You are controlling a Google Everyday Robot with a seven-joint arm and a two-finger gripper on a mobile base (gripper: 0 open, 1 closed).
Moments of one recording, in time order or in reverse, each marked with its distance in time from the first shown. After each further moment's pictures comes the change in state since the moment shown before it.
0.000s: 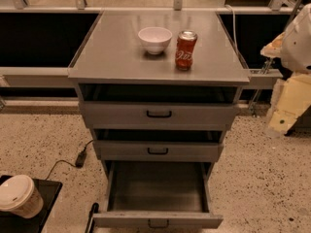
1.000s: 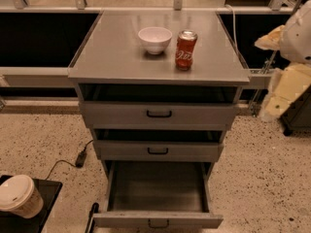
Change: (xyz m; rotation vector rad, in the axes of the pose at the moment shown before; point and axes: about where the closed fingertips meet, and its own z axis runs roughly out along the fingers) arm -0.002 -0.035 0.011 0.012 -0.132 -0.038
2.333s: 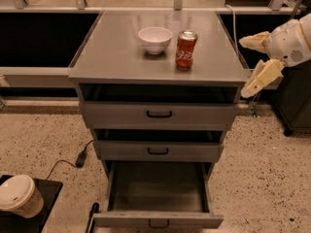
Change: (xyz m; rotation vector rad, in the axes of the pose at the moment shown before) arm 0.015 -0.108 0.085 -0.029 -0.437 0.008
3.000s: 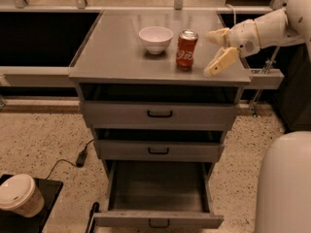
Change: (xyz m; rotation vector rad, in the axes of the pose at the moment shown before) arm -0.041 -0.068 0.086 -0.103 -0.287 0.077
